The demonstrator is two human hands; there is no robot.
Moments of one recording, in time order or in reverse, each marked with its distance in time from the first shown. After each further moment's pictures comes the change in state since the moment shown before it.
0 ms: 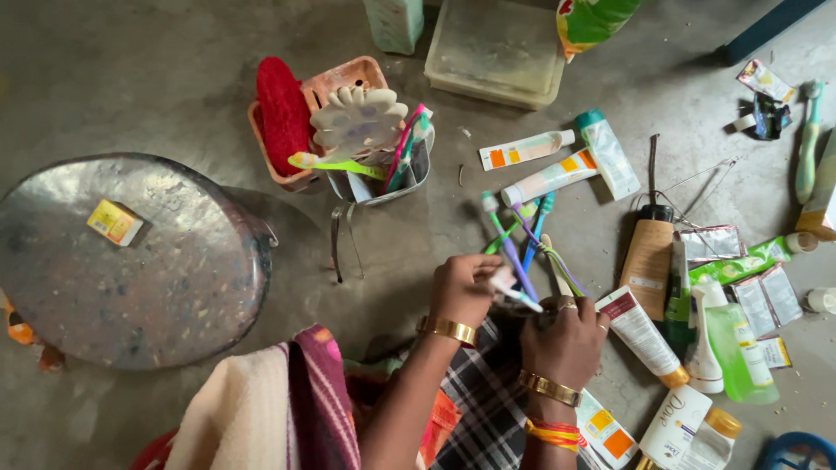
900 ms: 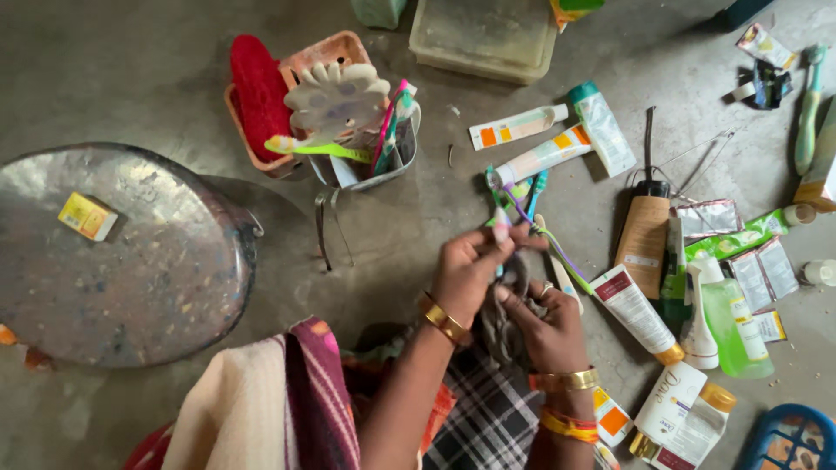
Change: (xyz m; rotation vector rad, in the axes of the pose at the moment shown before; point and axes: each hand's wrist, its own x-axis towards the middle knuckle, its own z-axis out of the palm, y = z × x) left_hand -0.009 0.019 0.004 -0.939 -0.320 0.021; right_hand 0.007 0.001 -0.015 1.043 -0.626 0.282
